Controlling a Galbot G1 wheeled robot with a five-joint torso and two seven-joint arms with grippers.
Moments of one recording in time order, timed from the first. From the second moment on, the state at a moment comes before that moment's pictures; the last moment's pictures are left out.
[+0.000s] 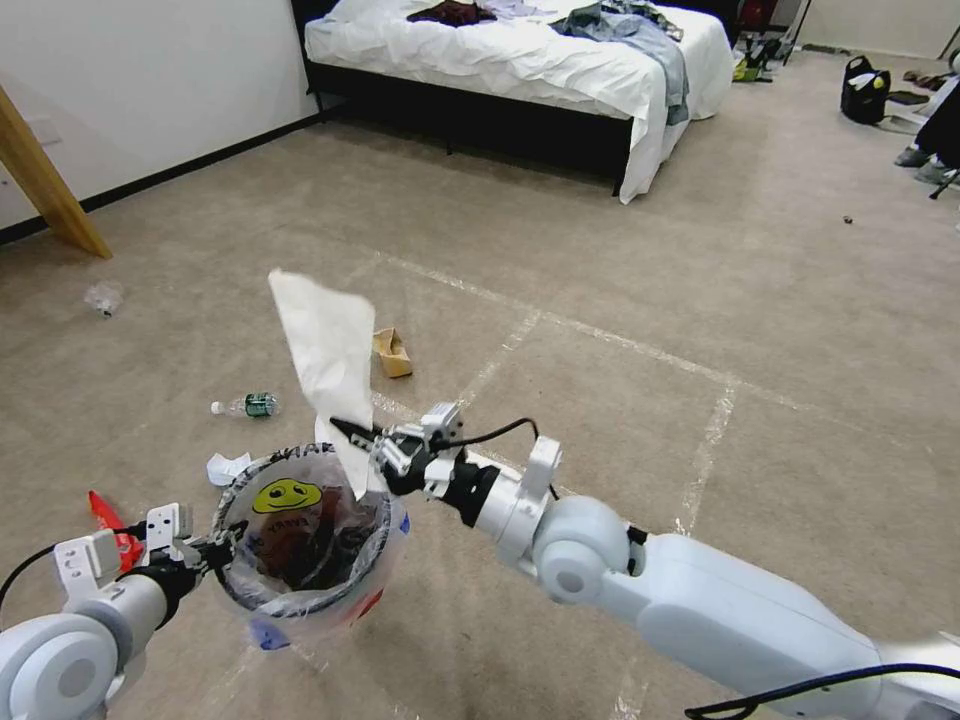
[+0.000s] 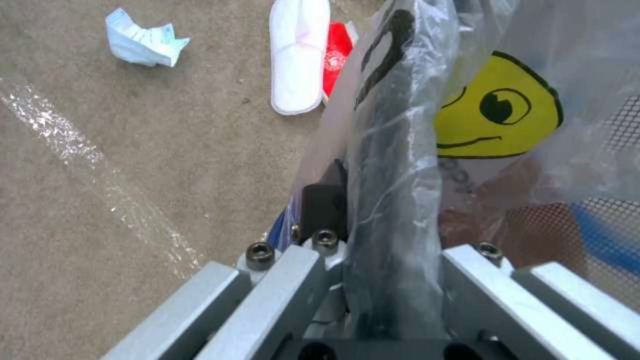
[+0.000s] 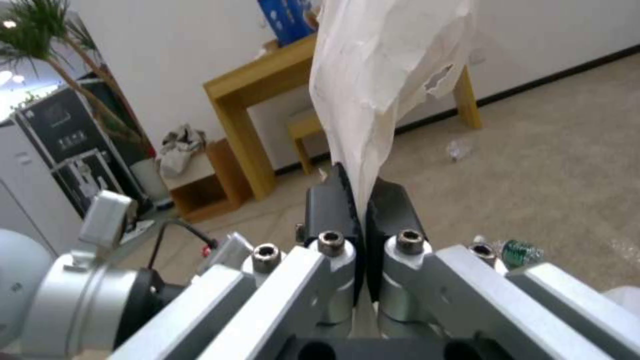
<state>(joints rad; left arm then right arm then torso) 1.64 -1.05 -0.90 -2.18 -1.03 0.74 -0.23 -0.53 1.01 -0.63 1.91 1.04 0.10 -0.04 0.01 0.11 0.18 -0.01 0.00</state>
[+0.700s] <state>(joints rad) 1.65 -1.06 -0.92 -2.21 -1.04 0.74 -0.23 -0.53 1.05 -0.70 1.84 1.00 0.10 -0.03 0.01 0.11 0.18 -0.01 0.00</state>
